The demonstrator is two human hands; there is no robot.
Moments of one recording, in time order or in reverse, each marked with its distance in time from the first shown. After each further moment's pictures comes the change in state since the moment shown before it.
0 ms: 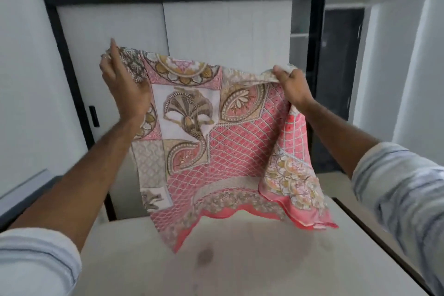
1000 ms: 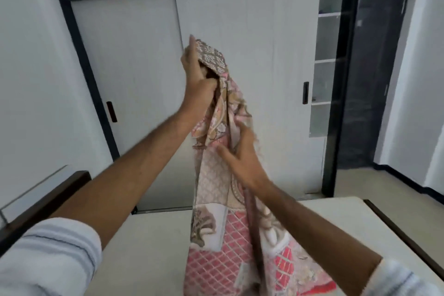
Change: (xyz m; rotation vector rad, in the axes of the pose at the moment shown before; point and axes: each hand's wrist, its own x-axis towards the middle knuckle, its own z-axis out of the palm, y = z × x) left_hand -0.023 0.043 0.130 -0.532 -0.412 -0.161; right_hand -0.119 0.047 0.176 0.267 -0.301 0.037
